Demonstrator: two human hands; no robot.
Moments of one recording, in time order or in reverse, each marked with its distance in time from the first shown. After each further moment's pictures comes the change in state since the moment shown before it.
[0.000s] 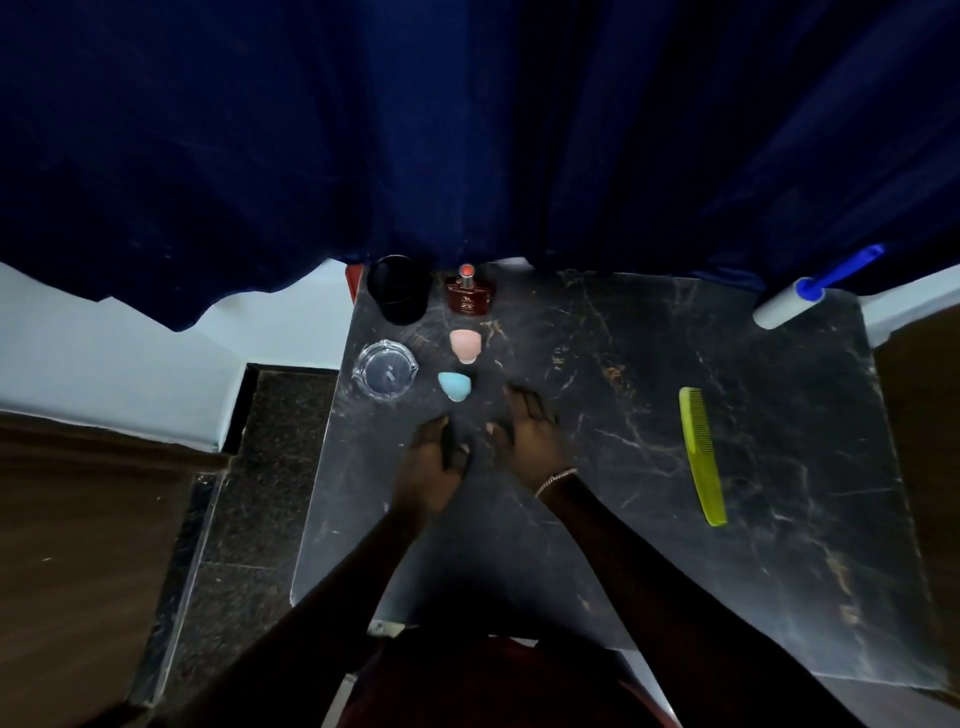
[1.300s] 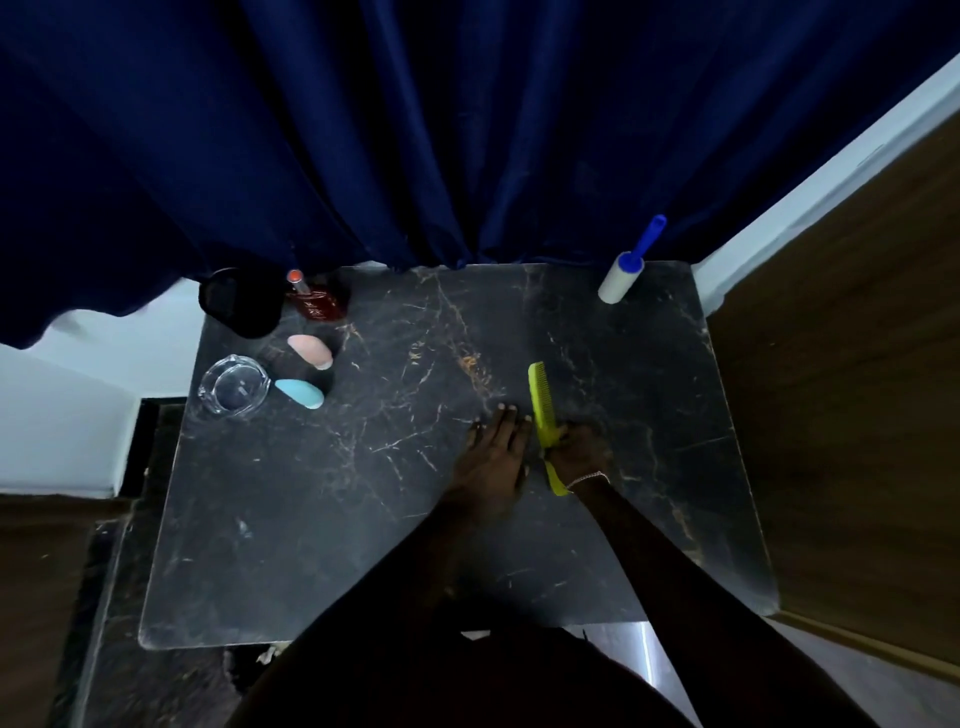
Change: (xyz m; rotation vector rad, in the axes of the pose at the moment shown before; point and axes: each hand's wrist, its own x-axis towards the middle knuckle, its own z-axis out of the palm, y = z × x) left_hand -0.026 0.162 0.213 0.728 -0.385 0.557; right_hand -0.077 0.219 -0.102 0.269 0.057 0.570
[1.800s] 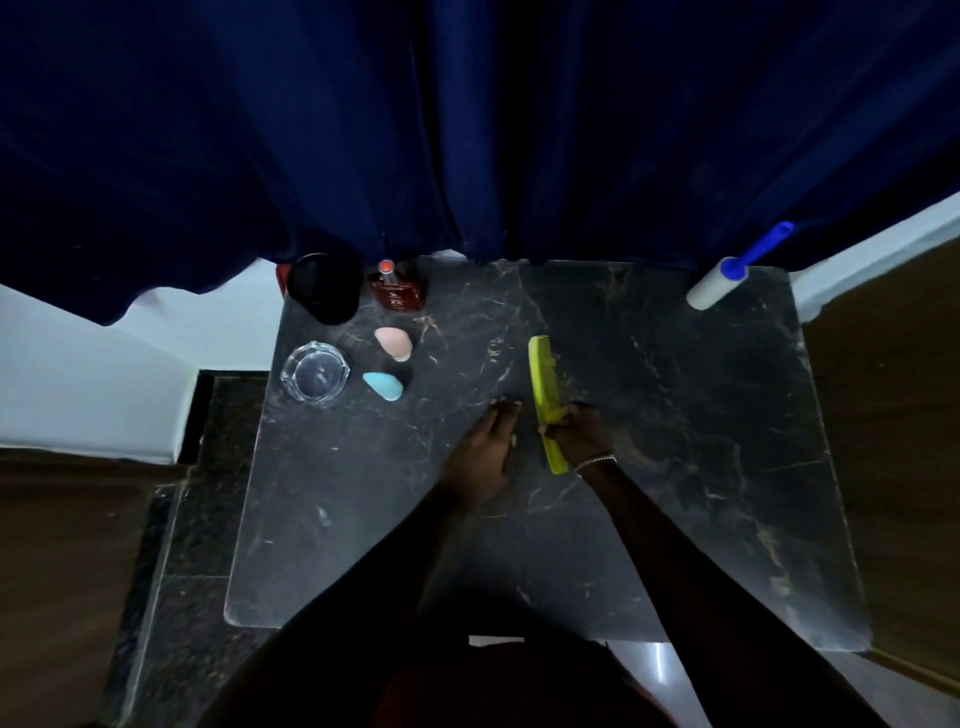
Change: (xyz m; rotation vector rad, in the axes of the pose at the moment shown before) left_hand -0.046 -0.121 -0.020 -0.325 0.201 -0.089; right_hand 0.002 -0.107 0.062 0.159 -0.092 -0.074
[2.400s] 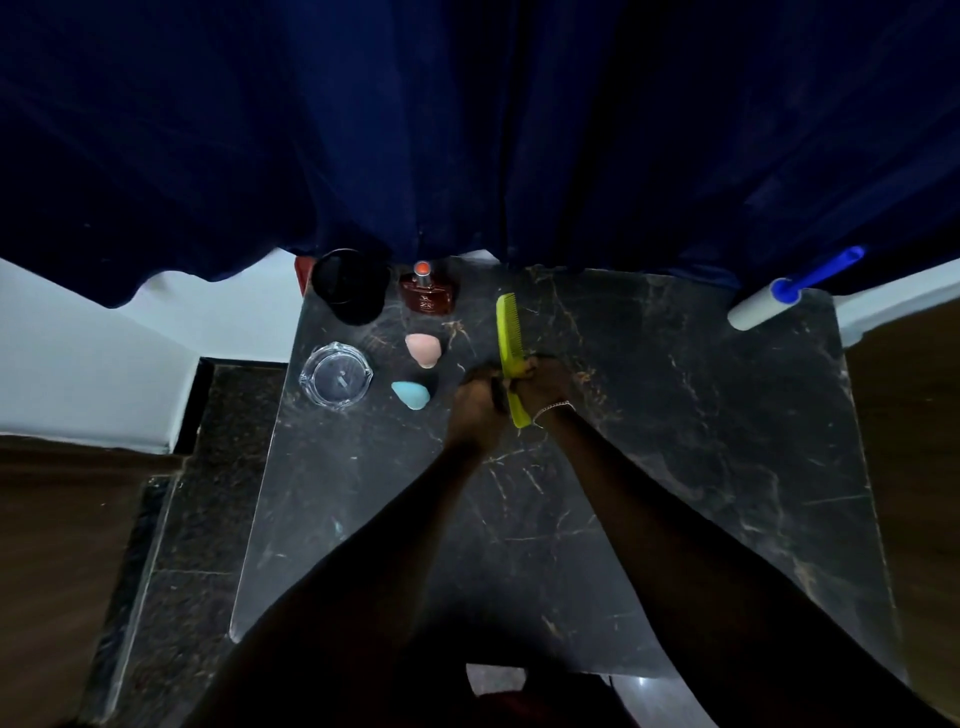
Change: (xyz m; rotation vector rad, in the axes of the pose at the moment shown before) left_hand 0.062 -0.040 -0.046 -0.451 0.282 -0.320; right_hand 0.054 -0.101 0.060 -0.133 0.016 -0.106
